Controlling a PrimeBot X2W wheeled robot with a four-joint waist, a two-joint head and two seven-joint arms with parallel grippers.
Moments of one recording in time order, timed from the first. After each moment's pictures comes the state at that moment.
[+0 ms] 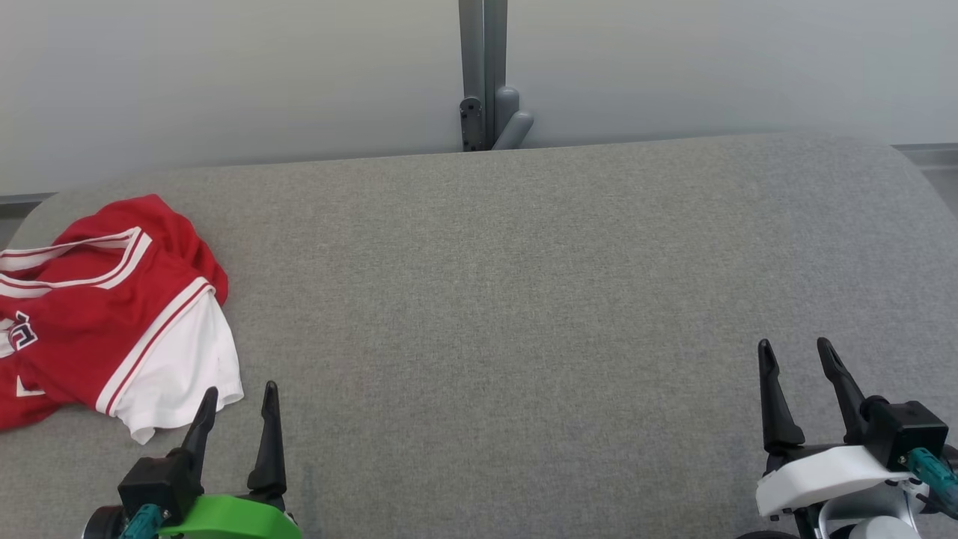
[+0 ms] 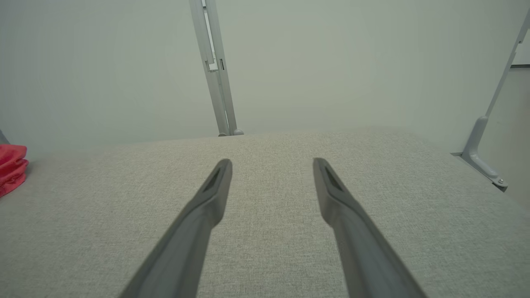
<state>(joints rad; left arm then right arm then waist) 0.03 0.08 -0.02 0.19 -0.25 -0.09 -0.21 0.03 -0.05 -0.08 0.10 0.14 0.13 -0.21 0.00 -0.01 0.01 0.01</state>
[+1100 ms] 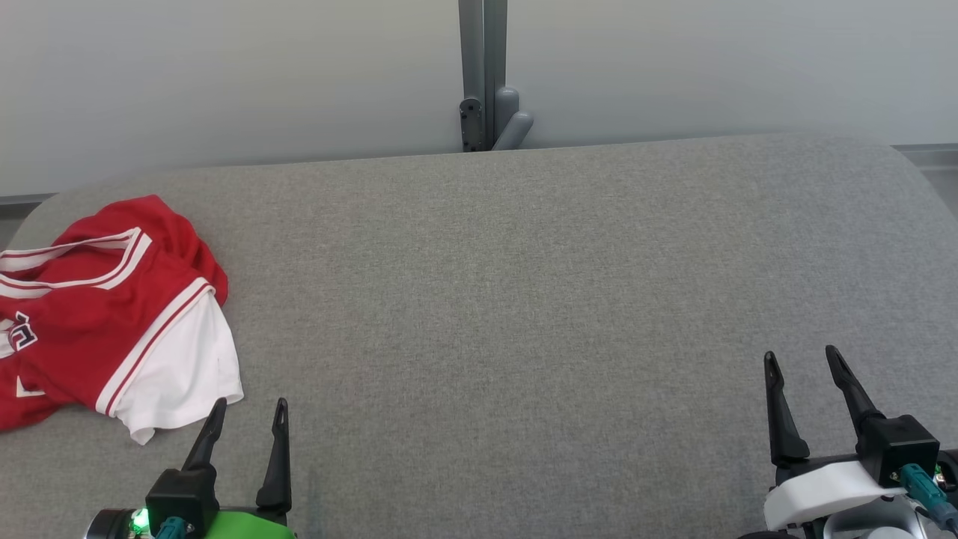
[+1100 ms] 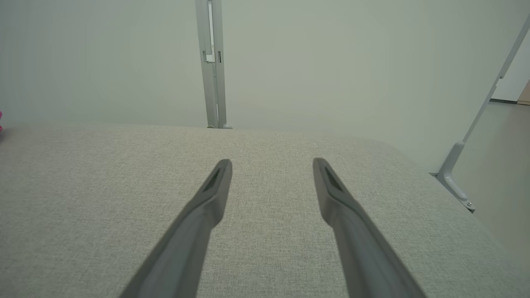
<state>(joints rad) 0.04 0.07 0.00 0.23 -0.07 -0.12 -0.26 0.06 -0.05 -0.11 0.11 -0.01 0.13 -0.26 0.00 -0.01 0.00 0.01</state>
